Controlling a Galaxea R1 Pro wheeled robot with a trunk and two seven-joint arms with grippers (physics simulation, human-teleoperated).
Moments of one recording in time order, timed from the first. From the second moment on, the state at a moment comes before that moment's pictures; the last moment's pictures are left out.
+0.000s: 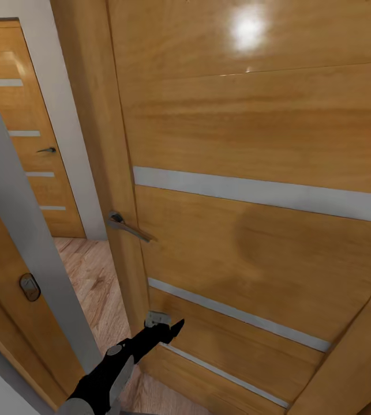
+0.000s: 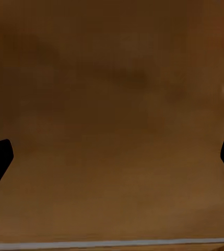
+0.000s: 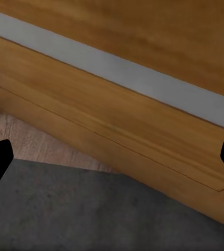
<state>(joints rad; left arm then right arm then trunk) -0.50 -0.10 -0.11 -0.58 0.18 -0.09 -0.50 -0.16 0.06 0.14 -0.32 0.00 -0.54 -0.06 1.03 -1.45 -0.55</state>
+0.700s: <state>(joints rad) -0.50 -0.13 -0.12 -0.85 0.18 0.16 -0.49 -0.16 0.06 0.14 -0.32 0.00 -0.53 -0.06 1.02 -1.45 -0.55</state>
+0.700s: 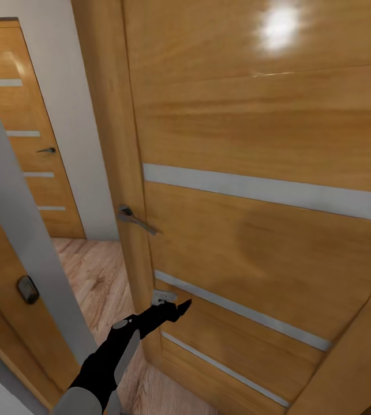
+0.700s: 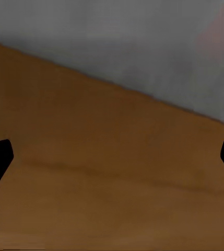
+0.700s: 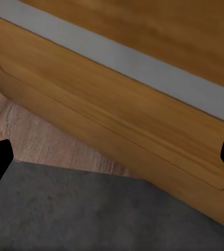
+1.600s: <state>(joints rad) -0.54 -0.17 -0.12 -0.84 0.18 0.32 -0.22 -0.16 0.06 0.14 -0.32 0.00 -0.53 -0.06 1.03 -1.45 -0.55</state>
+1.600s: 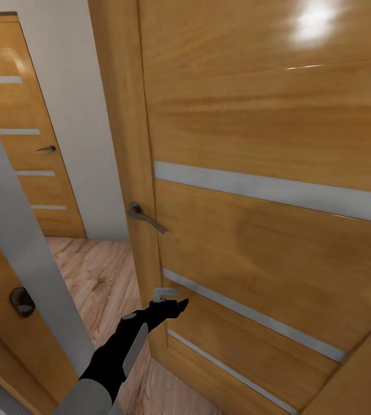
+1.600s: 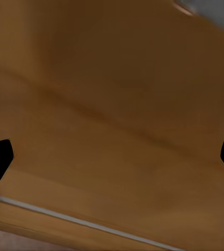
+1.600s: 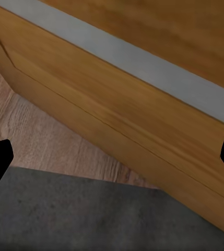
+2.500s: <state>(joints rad) -0.54 -0.17 -0.20 -0.89 0.19 0.30 -0.42 -0.16 0.06 0.14 -0.32 0.00 -0.53 -0.06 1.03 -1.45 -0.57</state>
